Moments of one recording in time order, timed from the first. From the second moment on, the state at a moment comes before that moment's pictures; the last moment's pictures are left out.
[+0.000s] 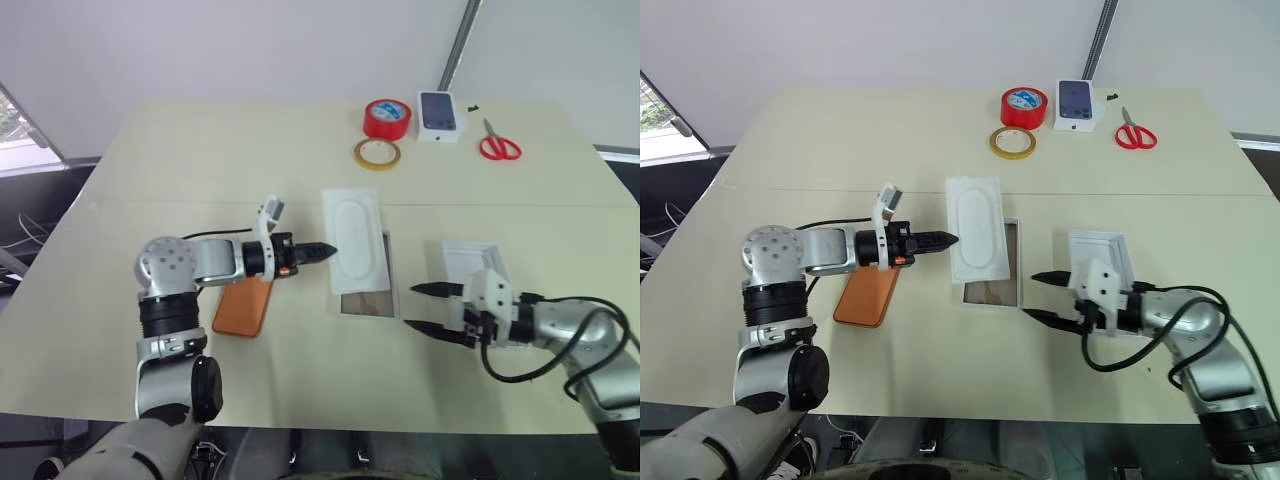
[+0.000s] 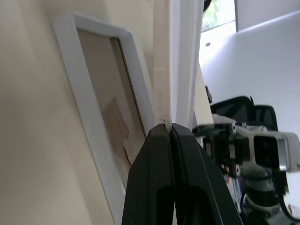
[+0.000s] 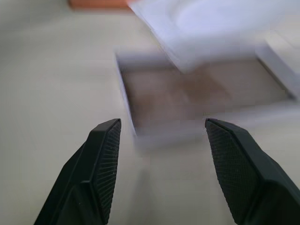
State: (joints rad) left arm -0.71 0.16 0.33 0.16 -0.97 1.56 -0.30; right arm 0.02 -0.82 -0.10 -0.18 0.32 0.10 1.10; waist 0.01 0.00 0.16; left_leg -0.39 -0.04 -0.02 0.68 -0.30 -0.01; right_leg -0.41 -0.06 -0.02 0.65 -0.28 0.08
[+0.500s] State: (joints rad) left arm -0.70 0.21 0.19 0.20 -0.88 1.49 -0.43; right arm -0.03 -0.79 -0.13 -0.14 0.30 0.05 1.01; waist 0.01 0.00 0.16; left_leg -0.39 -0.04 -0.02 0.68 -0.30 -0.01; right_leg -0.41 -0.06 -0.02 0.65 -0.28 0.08
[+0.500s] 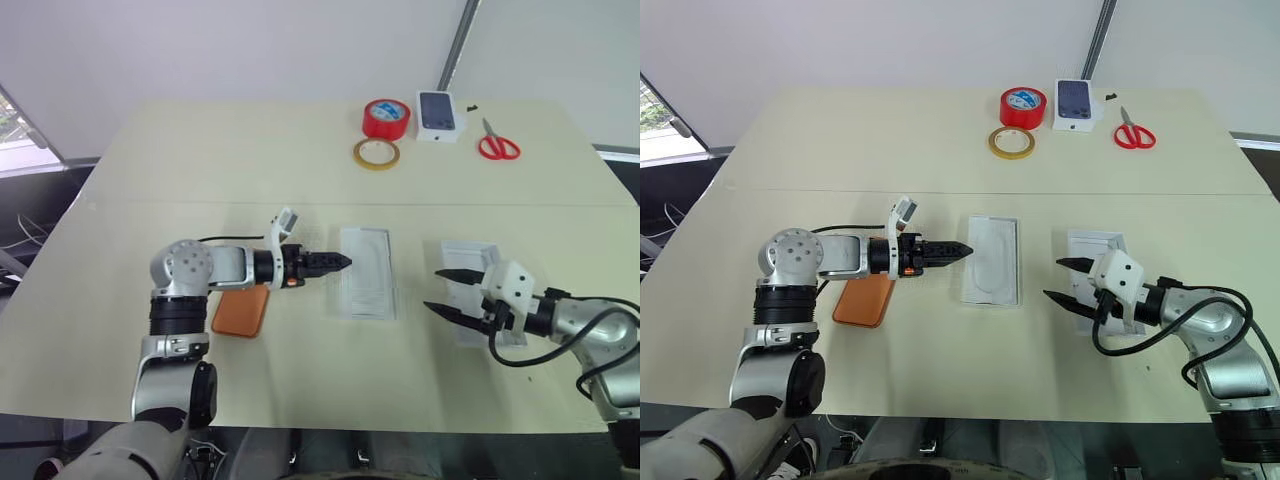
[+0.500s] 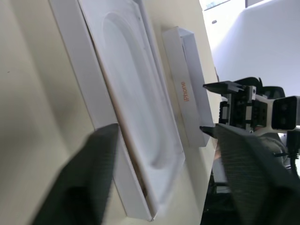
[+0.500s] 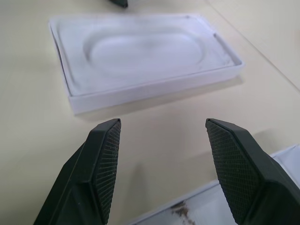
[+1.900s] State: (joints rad) left arm -0.43 0.56 0.05 -0.03 -0.53 0.81 -0.78; right arm -0.40 -0.56 0.25 -0.09 0.01 0.23 0.86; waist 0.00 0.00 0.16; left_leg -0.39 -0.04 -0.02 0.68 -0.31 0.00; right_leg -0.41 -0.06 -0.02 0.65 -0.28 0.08
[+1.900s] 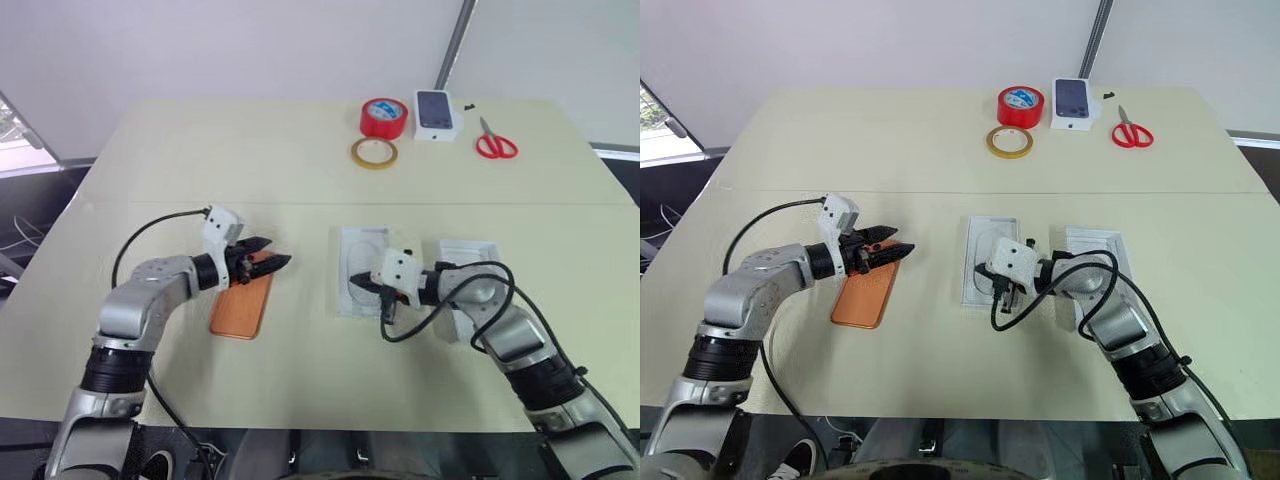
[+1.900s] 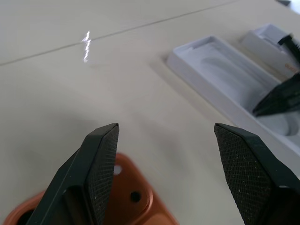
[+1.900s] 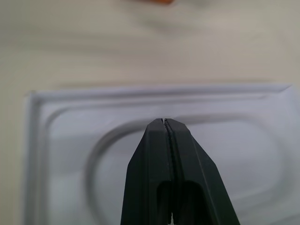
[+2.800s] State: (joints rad) left arm -0.44 0.84 0.08 0.17 -0.71 1.34 -1.00; right arm -0.76 -0.20 0.62 0.26 -0.16 0.32 0.95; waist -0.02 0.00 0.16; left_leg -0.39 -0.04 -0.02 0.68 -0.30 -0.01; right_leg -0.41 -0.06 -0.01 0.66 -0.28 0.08
